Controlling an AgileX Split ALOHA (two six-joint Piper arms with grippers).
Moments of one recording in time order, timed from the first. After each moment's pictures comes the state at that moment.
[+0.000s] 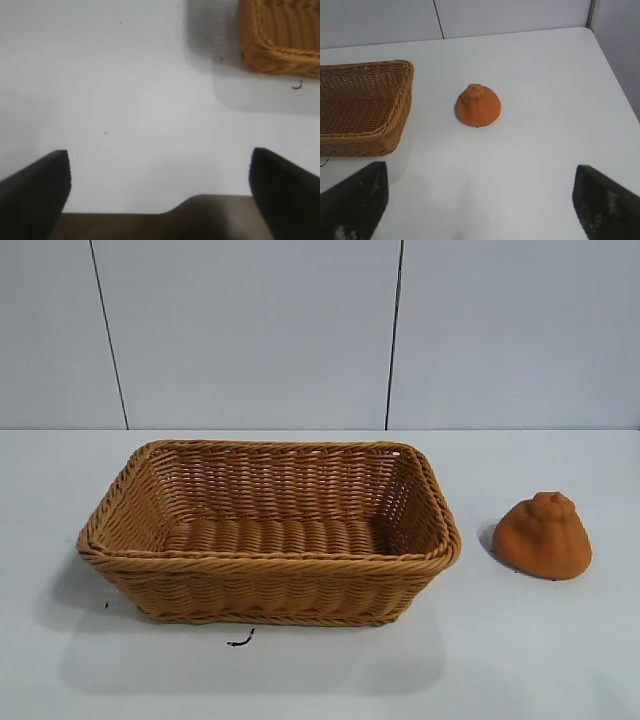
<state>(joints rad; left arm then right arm) 0.04 0.00 -0.50 -0.07 1.07 -0.03 -0.03 0.15 -0.58 0.05 1.00 0.02</state>
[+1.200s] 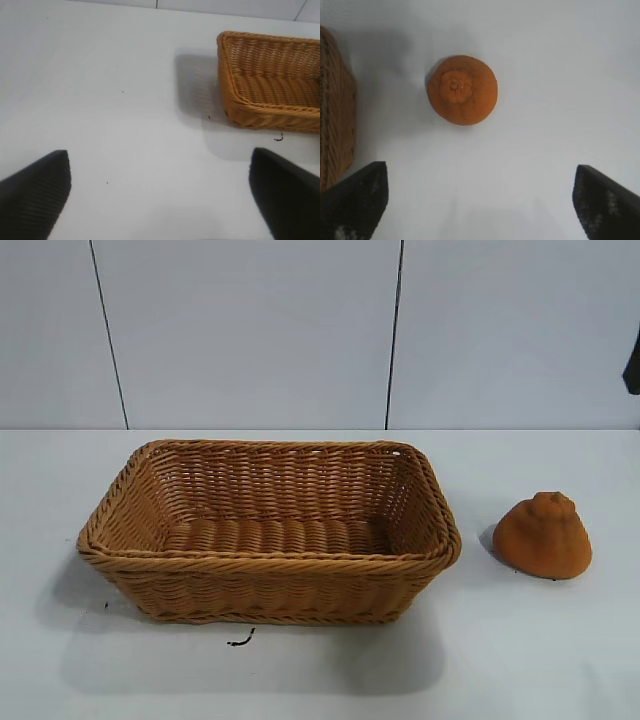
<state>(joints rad) 0.04 -0.01 -0.50 -0.07 1.07 -0.03 -0.03 1.73 -1.34 0.08 0.93 -0.02</state>
